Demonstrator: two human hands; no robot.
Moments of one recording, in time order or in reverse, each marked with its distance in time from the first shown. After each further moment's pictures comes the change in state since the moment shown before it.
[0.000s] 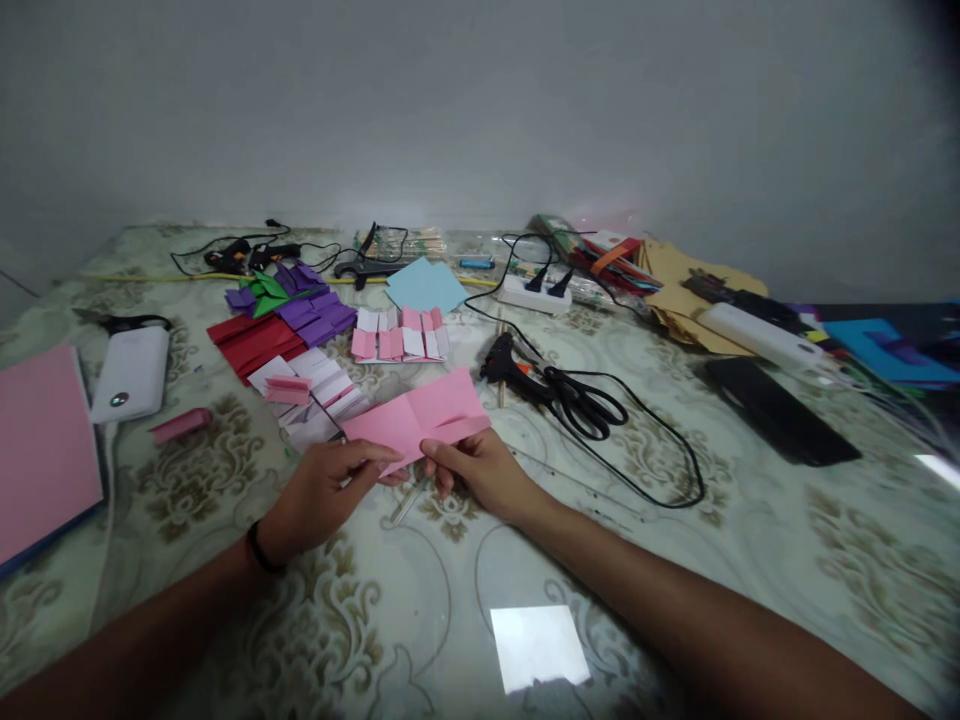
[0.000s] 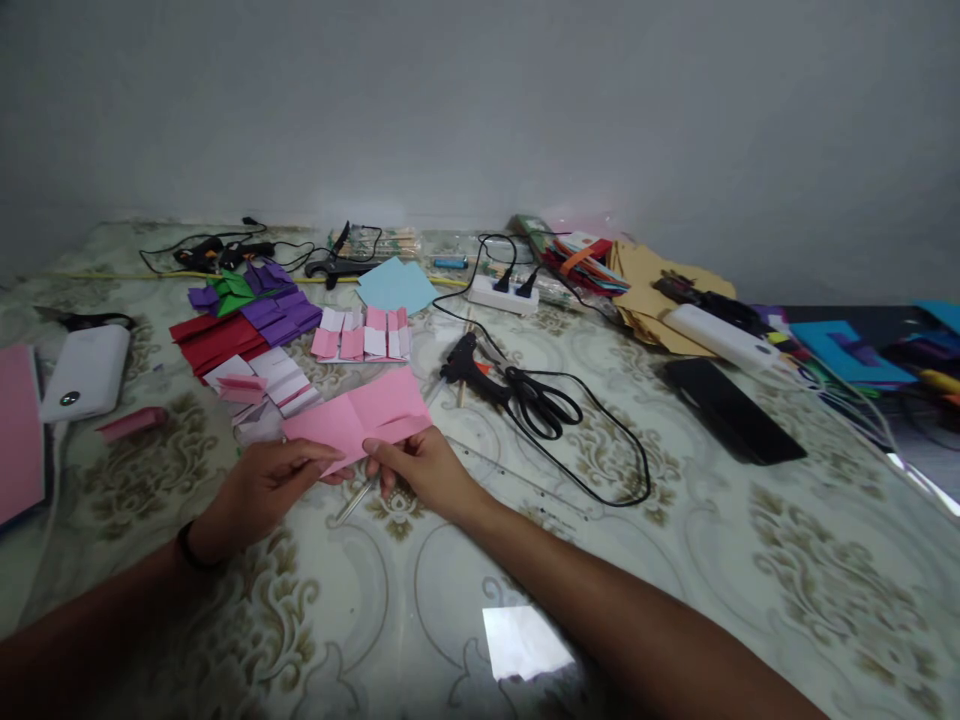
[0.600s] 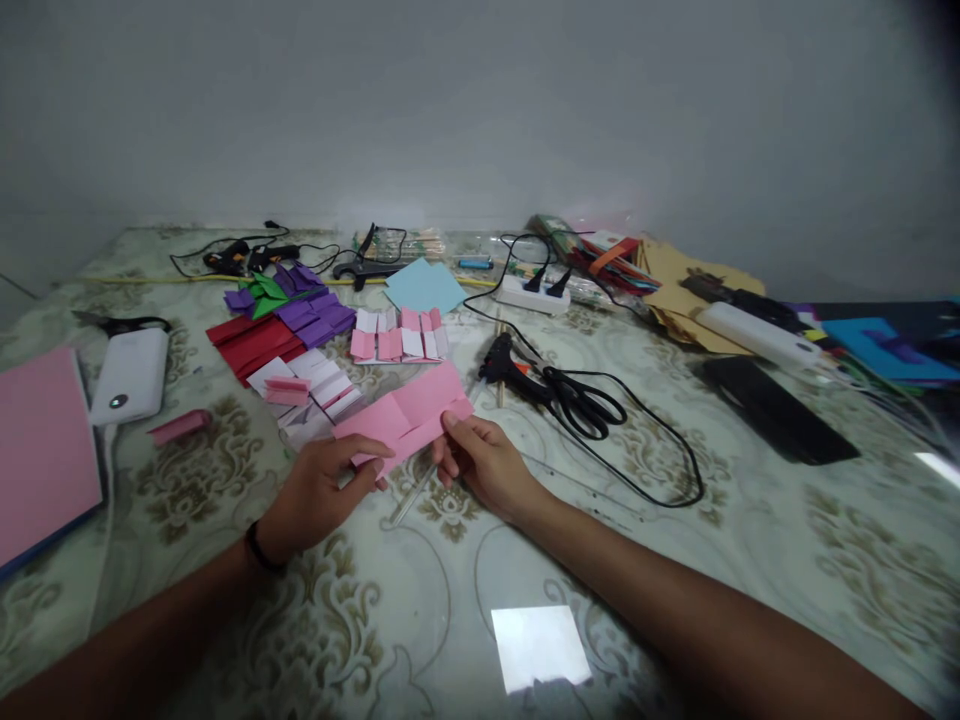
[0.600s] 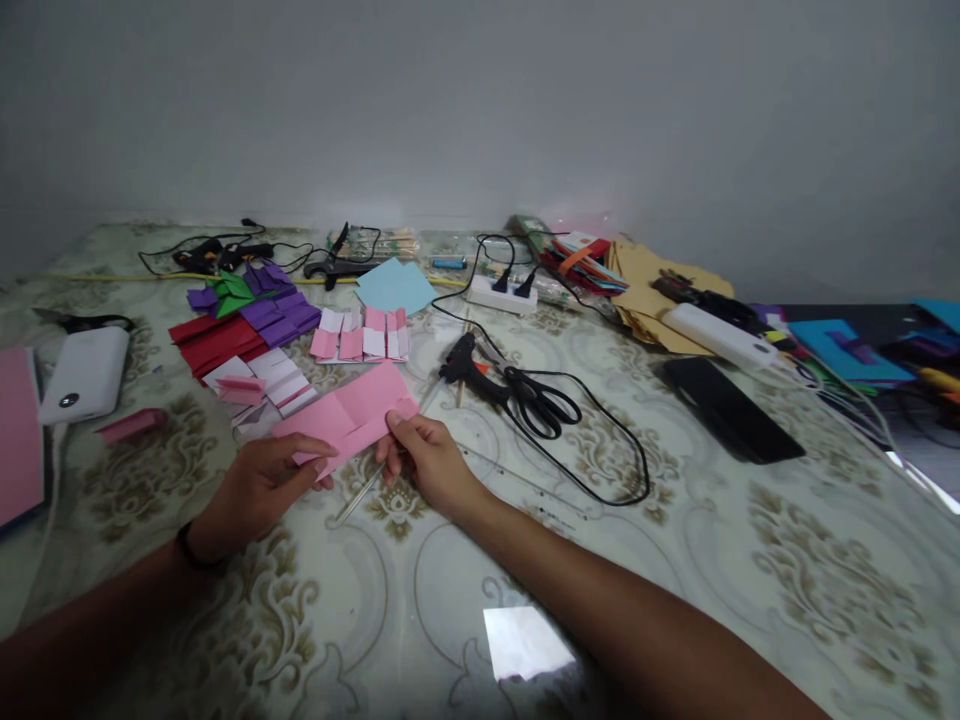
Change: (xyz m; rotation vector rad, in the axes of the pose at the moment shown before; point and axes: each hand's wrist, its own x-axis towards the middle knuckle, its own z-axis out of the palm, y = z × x) left_hand -0.003 -0.001 0.000 0.019 0.074 -0.061; right_hand 0.002 -0.004 0.002 0.246 0.085 -0.012
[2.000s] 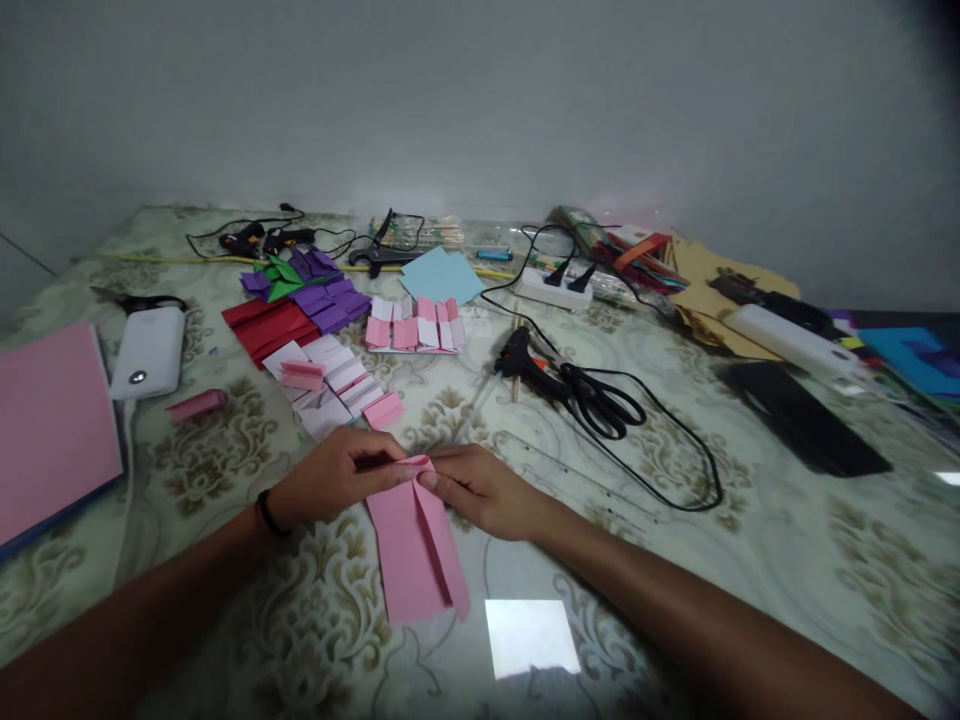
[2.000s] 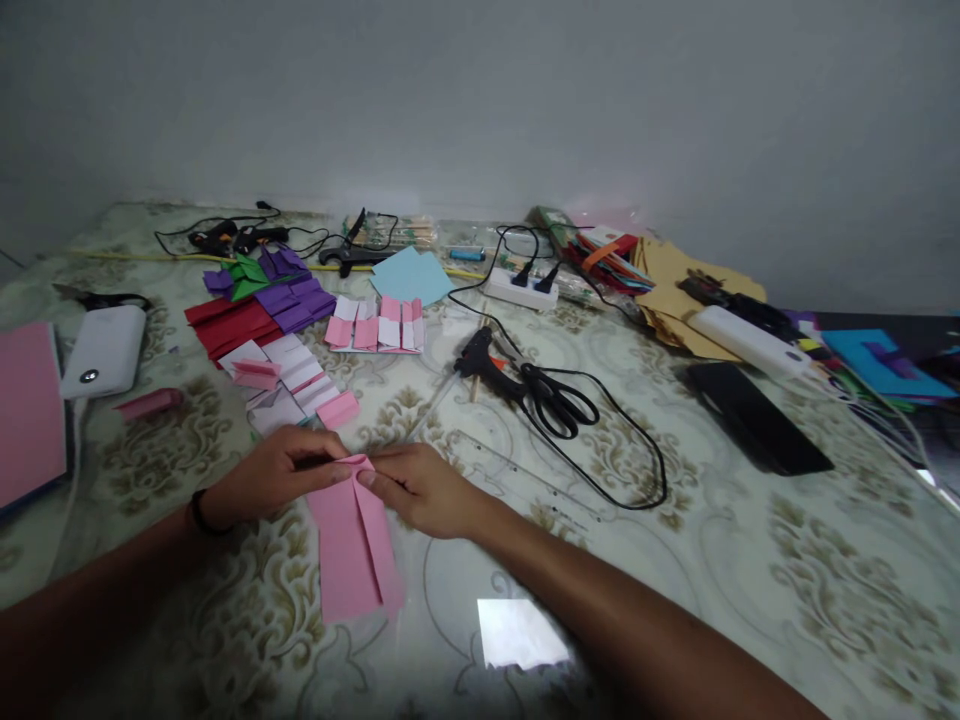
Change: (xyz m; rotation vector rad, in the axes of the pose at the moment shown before) left_hand 0.009 0.001 -0.010 -0.089 -0.324 0.001; right_hand -0.012 -0.007 0.005 -0.874 -0.520 -0.362
